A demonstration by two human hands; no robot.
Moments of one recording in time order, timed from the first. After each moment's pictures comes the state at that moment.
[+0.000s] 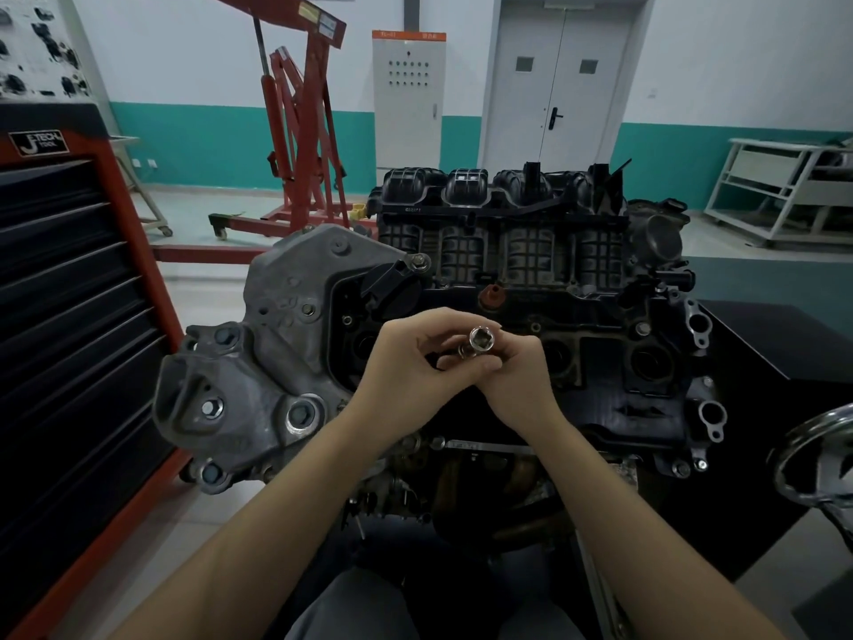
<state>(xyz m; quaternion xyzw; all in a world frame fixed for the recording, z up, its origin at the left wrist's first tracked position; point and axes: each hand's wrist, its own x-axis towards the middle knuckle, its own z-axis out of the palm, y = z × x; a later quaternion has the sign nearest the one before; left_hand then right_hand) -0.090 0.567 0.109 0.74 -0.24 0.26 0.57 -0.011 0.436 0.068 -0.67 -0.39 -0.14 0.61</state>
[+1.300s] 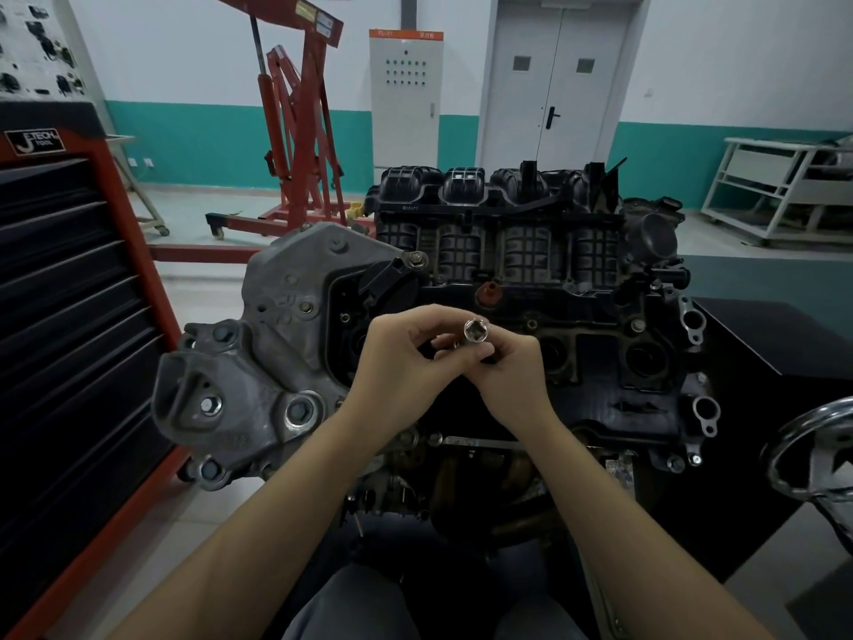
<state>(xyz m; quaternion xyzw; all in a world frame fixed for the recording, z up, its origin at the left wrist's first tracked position) -0.091 0.565 0.107 0.75 -0.21 0.28 0.56 -0.010 0.439 0.062 -0.67 -0.38 -0.18 0.61</state>
